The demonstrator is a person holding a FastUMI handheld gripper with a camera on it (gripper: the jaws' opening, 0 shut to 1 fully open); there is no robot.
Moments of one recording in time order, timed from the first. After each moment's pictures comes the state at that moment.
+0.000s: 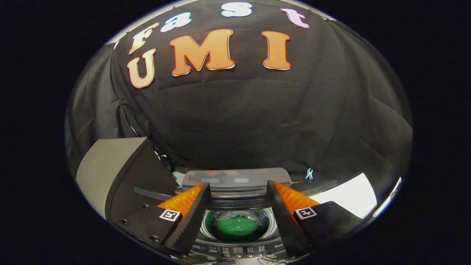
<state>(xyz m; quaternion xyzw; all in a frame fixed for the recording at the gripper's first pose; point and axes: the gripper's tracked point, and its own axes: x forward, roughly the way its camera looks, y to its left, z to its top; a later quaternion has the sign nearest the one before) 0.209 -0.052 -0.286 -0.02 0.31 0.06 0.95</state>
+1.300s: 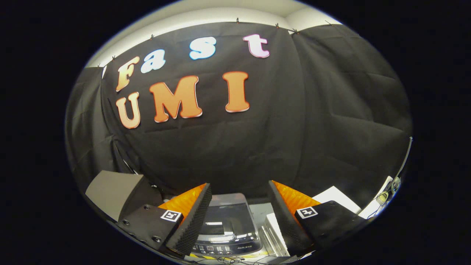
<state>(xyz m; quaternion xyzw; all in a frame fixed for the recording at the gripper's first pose) 0.150 -0.193 -0.075 0.00 0.15 0.00 0.99</state>
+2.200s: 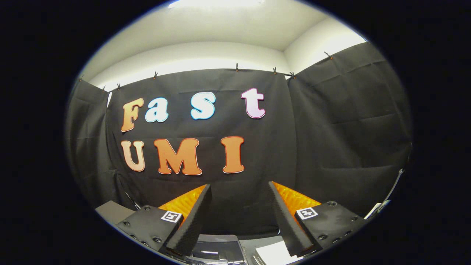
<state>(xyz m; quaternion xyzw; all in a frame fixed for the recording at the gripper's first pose) 0.104 -0.216 0.148 -0.01 -0.02 0.00 1.00</state>
